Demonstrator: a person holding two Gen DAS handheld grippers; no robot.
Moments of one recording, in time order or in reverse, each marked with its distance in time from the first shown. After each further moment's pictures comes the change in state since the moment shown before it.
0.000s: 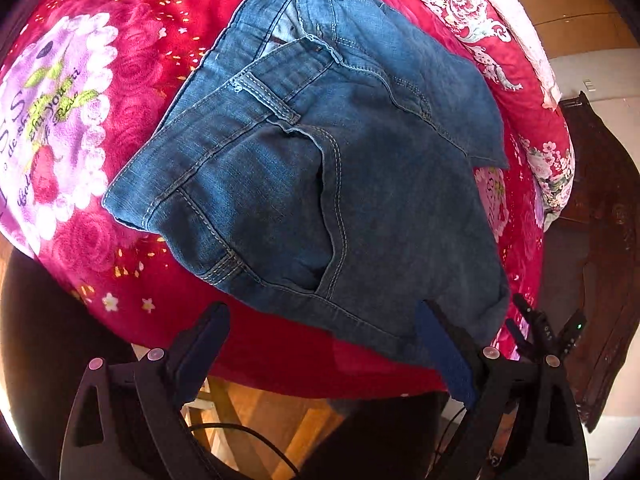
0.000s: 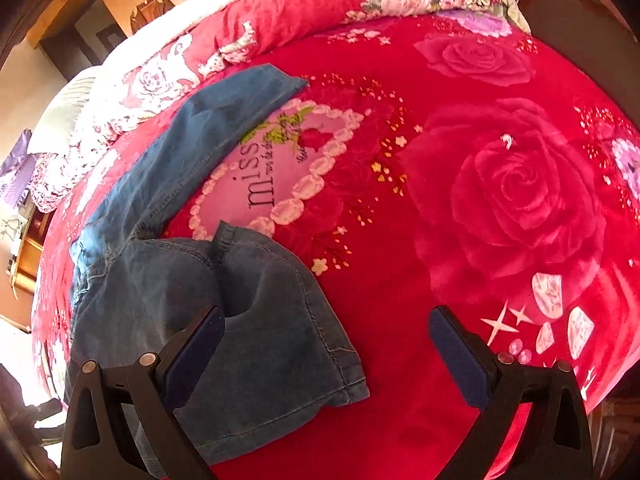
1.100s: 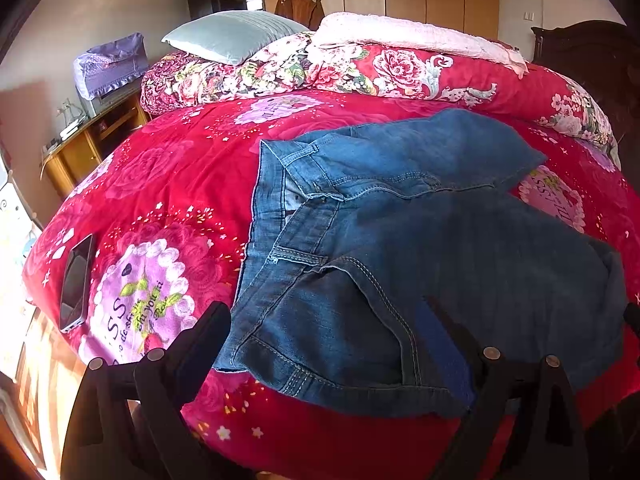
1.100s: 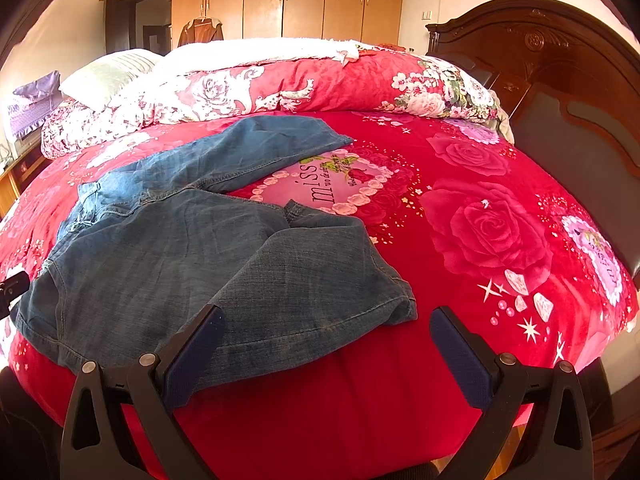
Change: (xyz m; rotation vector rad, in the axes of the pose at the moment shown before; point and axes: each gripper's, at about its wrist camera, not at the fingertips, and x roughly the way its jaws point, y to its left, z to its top) left arm 0.001 -0.050 -0.074 0.511 -0.614 0.460; right arm -0.051 0.090 -0.125 -0.253 -0.363 -0.180
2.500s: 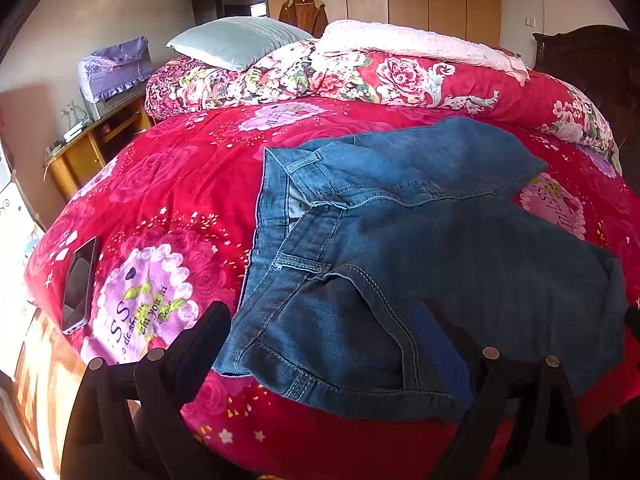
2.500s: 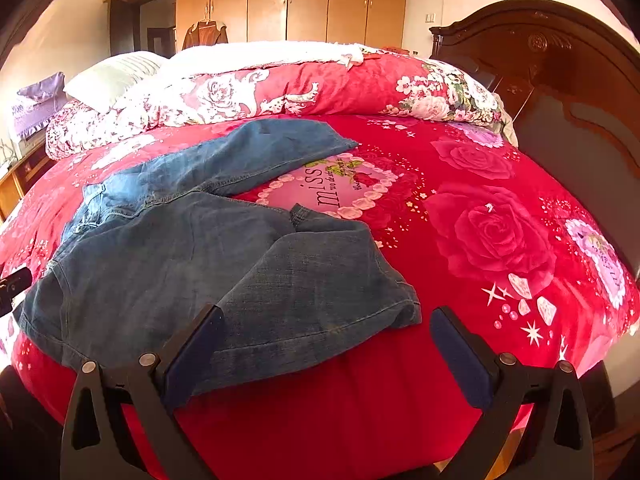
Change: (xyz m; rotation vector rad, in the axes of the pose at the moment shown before) left arm -0.004 0.001 0.001 -0.006 -0.024 0.005; right arm -0.002 0.002 0.001 -0.004 -0.010 0.013
